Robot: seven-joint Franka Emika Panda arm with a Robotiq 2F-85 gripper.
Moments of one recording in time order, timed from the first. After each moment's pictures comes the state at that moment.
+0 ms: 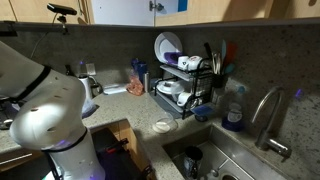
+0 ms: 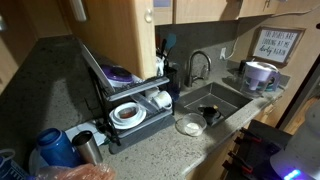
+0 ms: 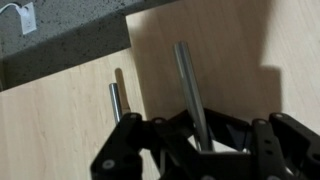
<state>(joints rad) -0.40 -0.73 -0.11 -2.30 -0.01 2.71 0.15</state>
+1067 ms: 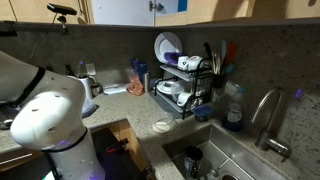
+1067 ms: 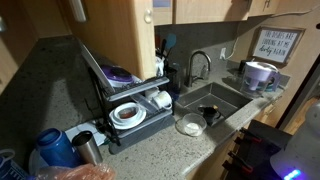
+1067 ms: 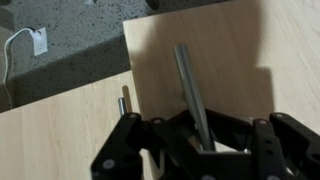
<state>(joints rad) -0.39 -0.85 -0.11 -2.30 -0.01 2.50 0.15</state>
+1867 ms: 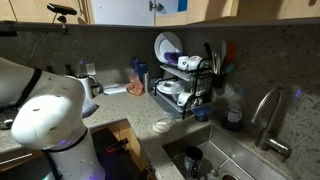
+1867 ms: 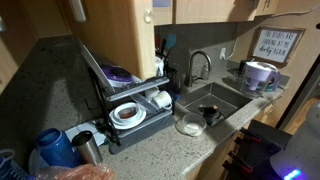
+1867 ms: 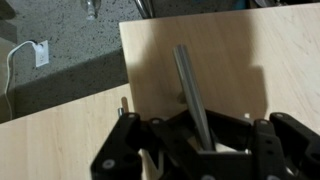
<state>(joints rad) -0.37 -0.93 -0.11 -2.31 -0.01 2.37 0.15</state>
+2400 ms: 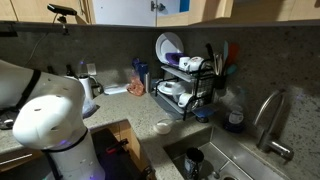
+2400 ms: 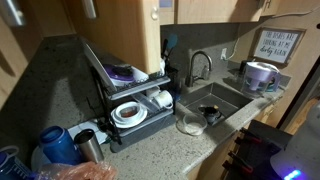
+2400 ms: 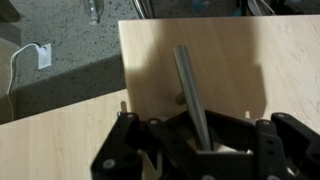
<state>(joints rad) -0.36 -0.96 -0.12 -2.31 -0.04 2.32 0.14</state>
